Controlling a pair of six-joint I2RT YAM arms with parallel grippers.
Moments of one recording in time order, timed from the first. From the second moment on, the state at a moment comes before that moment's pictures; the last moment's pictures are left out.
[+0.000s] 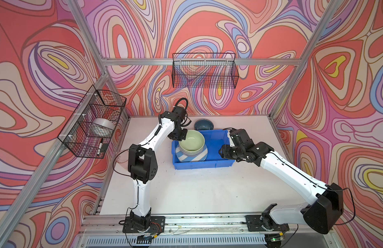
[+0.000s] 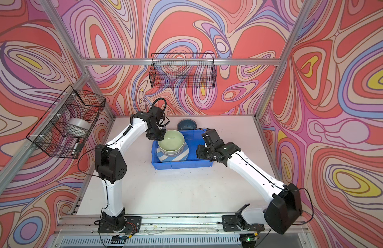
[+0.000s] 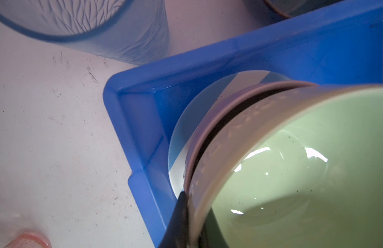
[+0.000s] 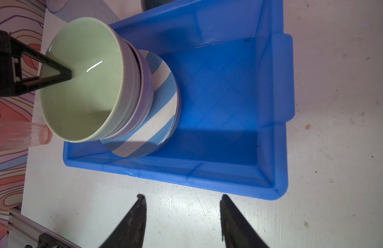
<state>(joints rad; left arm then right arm) -0.37 2.06 1.96 -1.19 0.01 -0.18 0.56 1.34 1.17 -0.73 -0.02 0.60</state>
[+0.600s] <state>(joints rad) -0.37 2.06 1.93 -1.15 0.02 -0.18 0.56 1.34 1.16 -0.73 -0.02 0.60</state>
